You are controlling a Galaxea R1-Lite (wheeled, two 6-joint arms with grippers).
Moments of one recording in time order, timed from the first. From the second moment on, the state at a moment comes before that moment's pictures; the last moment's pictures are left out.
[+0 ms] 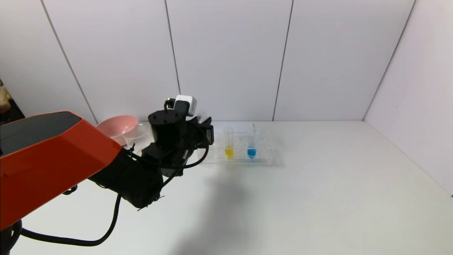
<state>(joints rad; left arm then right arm) -0.55 2.08 -0.96 -1.19 0.24 -0.04 0.00 0.00 0.00 0.00 0.00 0.00</state>
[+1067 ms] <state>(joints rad) -0.48 1.77 -0.88 -0.97 0.28 0.01 0.00 0.00 0.00 0.00 0.00 0.00</state>
